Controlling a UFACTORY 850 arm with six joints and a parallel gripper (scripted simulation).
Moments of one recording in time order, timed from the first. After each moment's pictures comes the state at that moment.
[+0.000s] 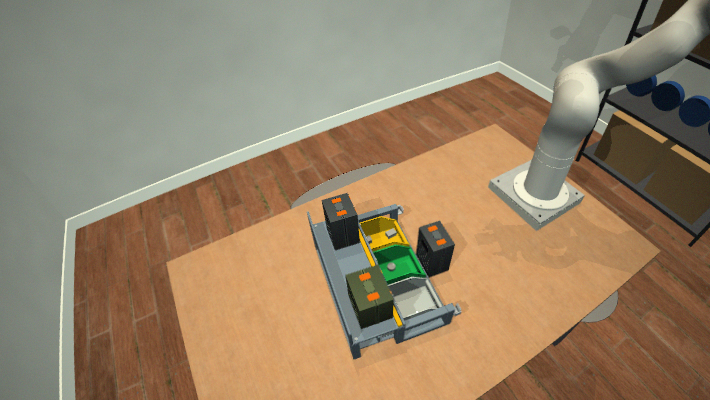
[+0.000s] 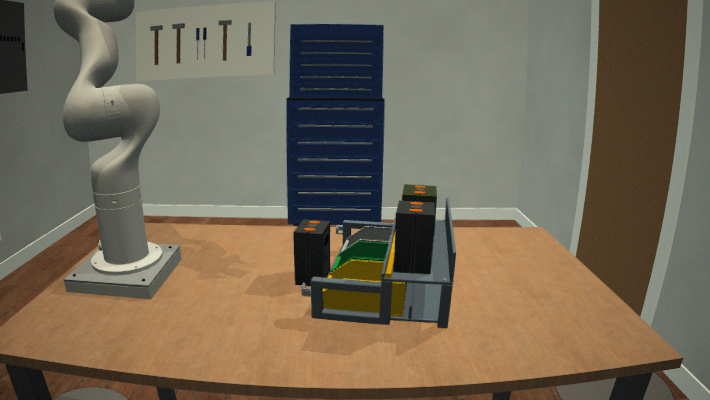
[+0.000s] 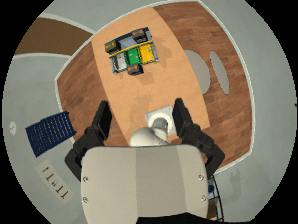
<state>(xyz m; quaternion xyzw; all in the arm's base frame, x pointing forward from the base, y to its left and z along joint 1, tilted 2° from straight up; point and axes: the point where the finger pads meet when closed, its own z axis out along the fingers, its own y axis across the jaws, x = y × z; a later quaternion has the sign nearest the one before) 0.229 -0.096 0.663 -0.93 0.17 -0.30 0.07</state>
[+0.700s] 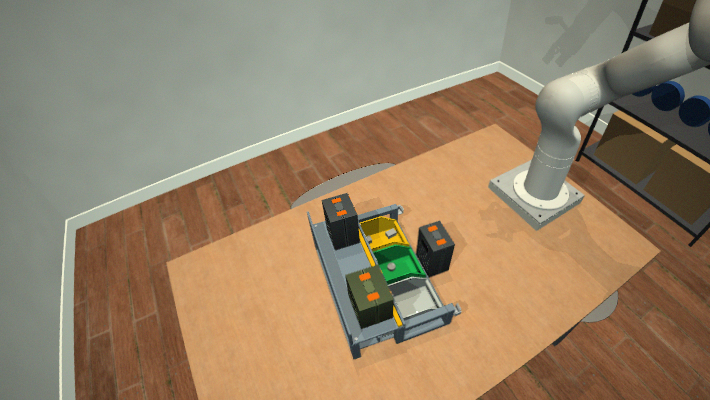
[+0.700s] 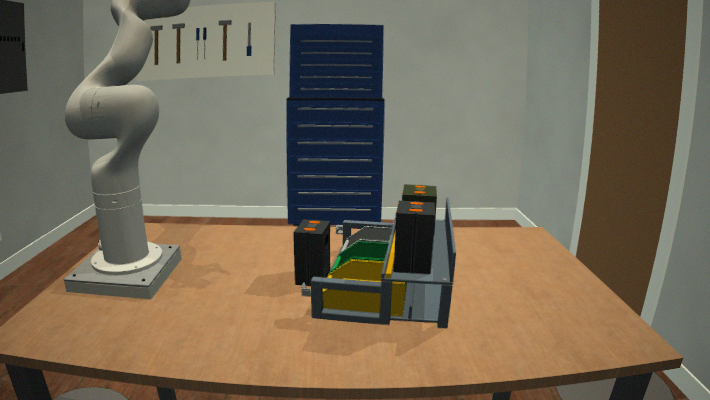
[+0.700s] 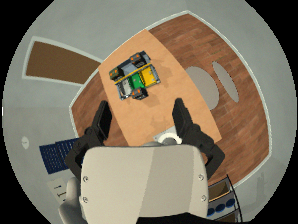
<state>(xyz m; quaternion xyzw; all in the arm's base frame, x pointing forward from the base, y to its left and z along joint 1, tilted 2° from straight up) 0.202 -0.159 0.667 -0.86 0.26 -0.42 0.10</state>
